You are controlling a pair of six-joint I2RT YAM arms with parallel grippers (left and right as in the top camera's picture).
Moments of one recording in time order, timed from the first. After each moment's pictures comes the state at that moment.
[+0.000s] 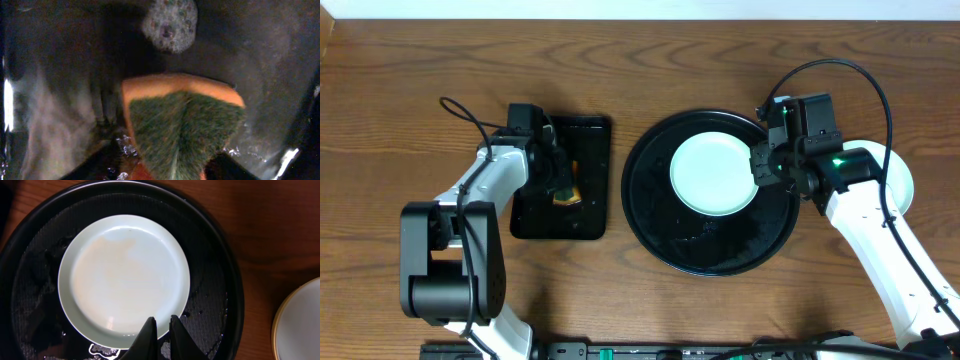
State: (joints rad) left arm -0.02 1.81 1.04 -0.58 0.18 -0.27; right arm 0.24 1.43 1.10 -0.69 -0.05 0.04
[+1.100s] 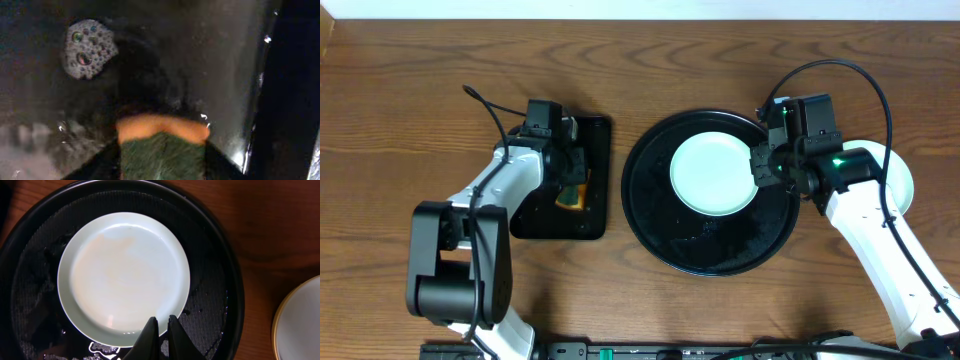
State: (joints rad) left arm -0.10 1.80 1.04 -0.51 0.17 -0.17; right arm 0.24 1.43 1.10 -0.70 -0.05 0.04
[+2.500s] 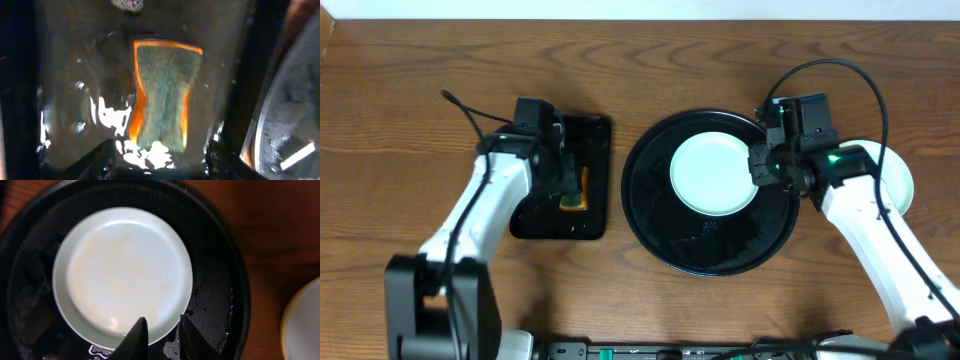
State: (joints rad) left arm -0.11 1.60 1.09 -0.84 0.12 -0.25; right arm 0.24 1.48 1.10 -0.69 -0.05 0.06
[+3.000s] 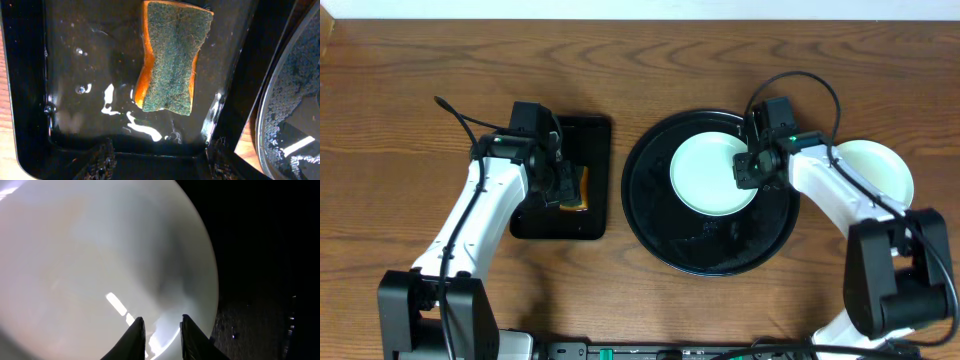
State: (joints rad) left arm -0.11 1.57 1.09 -0.95 0.12 -0.28; right arm 0.23 1.81 1.10 -0.60 -0.06 0.14
